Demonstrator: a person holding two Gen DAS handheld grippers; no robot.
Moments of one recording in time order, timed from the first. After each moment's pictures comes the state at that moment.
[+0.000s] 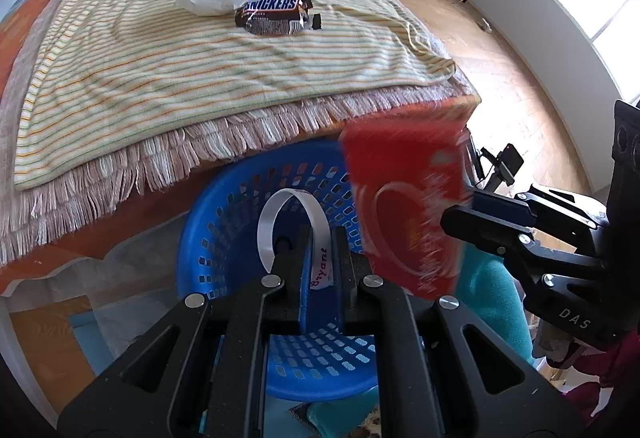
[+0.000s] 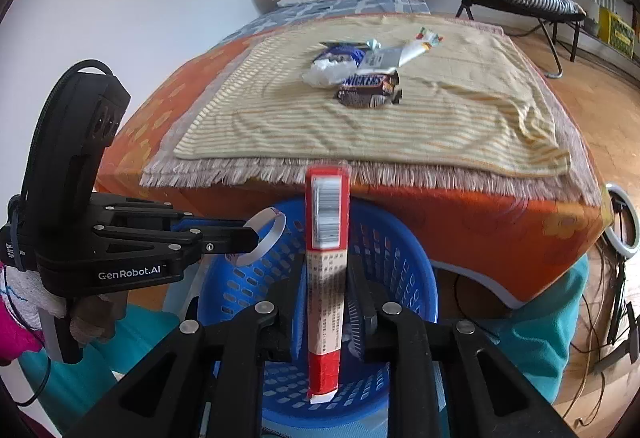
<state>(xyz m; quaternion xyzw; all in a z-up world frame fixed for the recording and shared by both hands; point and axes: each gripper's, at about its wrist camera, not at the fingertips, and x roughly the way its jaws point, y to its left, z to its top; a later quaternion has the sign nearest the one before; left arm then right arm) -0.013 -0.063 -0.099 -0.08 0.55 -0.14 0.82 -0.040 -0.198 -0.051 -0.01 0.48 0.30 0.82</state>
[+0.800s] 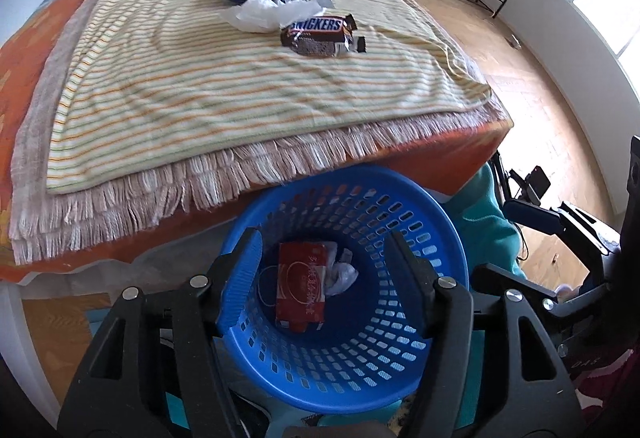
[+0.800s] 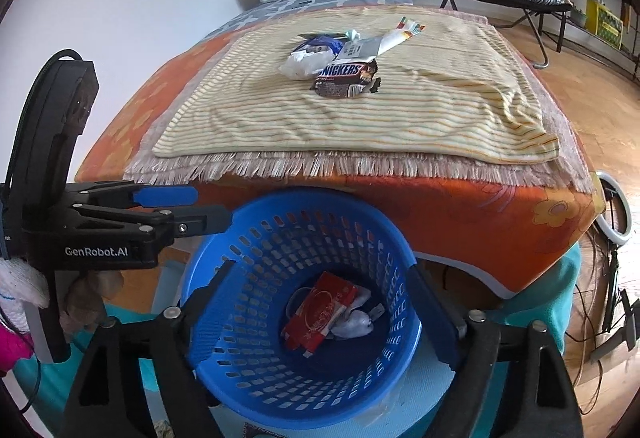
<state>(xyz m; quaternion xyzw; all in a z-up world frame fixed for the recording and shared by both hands) -0.002 -0.045 -0.091 -0.08 0.53 -0.08 0.84 -0.034 -0.202 -0.057 -0.02 0.49 0.27 0.83</state>
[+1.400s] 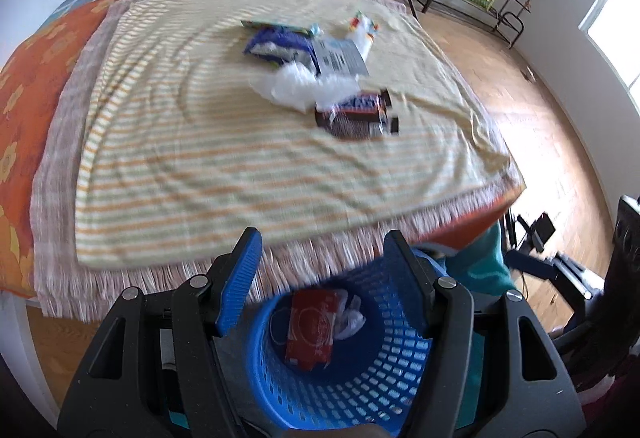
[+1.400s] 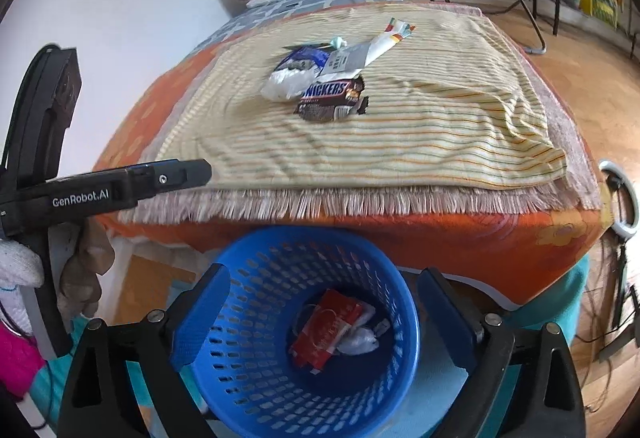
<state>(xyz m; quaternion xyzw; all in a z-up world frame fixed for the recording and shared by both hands) 0.056 -0.014 -0.056 -0.11 0.51 -0.04 0.85 0.011 -0.203 -0.052 0.03 0.51 0.26 0.82</state>
